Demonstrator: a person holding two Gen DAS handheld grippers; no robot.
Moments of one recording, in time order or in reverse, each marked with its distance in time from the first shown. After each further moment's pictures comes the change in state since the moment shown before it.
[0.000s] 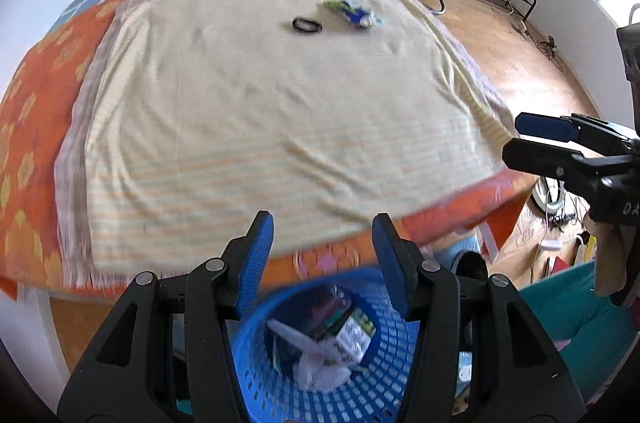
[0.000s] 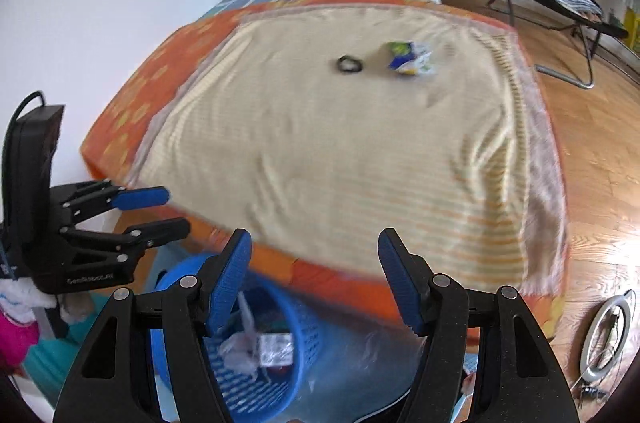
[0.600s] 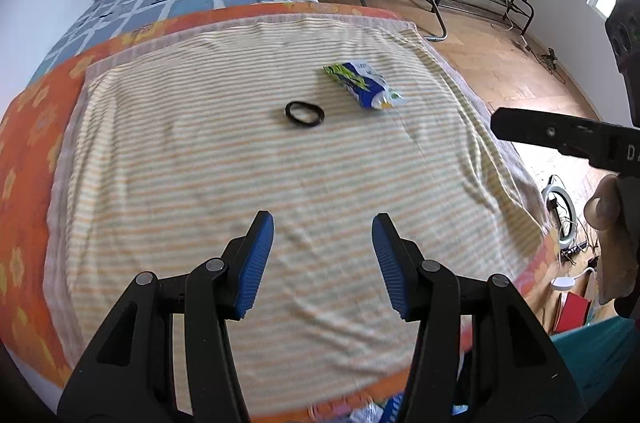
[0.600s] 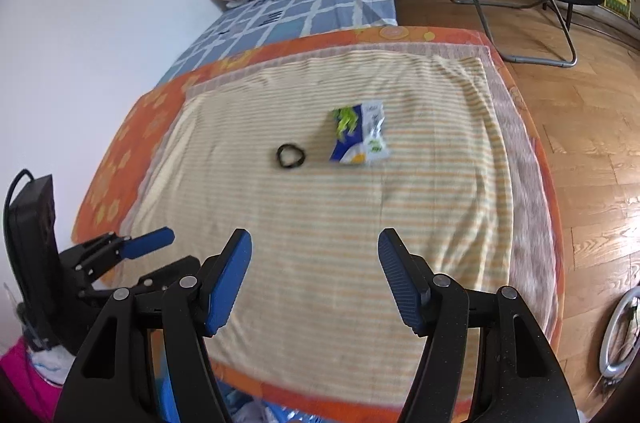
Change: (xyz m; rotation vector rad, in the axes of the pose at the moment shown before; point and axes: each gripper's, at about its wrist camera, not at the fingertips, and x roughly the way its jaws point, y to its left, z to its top) left arm 0.059 0.002 0.110 0.048 -0.081 0.010; right arm 0.040 -0.072 0.109 0.181 -0.063 0.004
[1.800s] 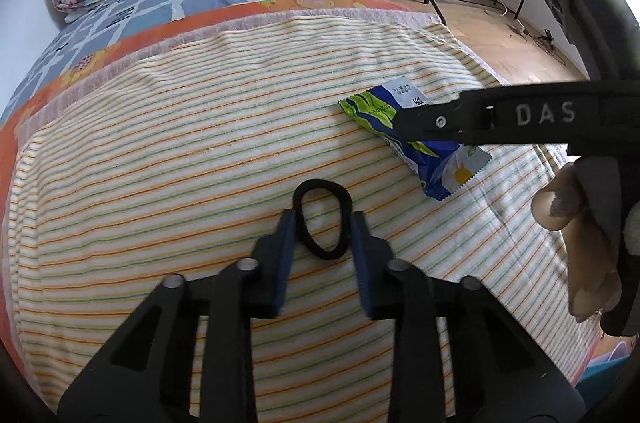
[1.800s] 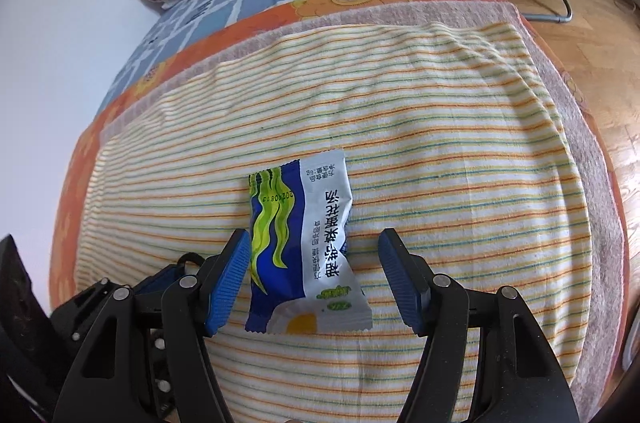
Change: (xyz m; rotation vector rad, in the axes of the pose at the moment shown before) left arm 0.130 0.014 0.067 0.104 -0.023 -0.009; right arm 0.158 -0.044 0.083 0.135 0.075 -0.071
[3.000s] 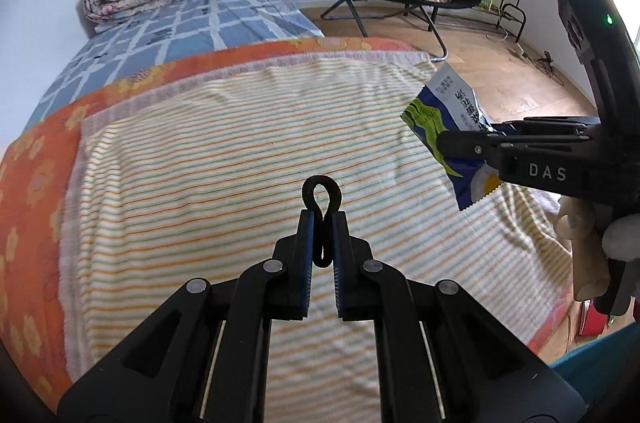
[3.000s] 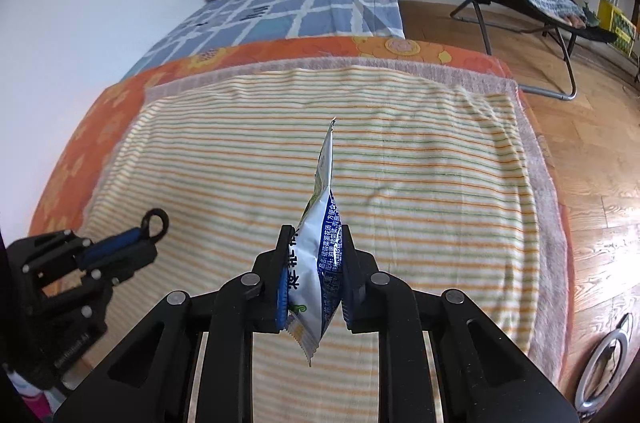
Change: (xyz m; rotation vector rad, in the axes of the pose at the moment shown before) left arm -0.126 0.009 -0.034 -0.034 -0.096 0.033; right arm -0.090 0.059 -0.055 -0.234 -0.110 -0.045
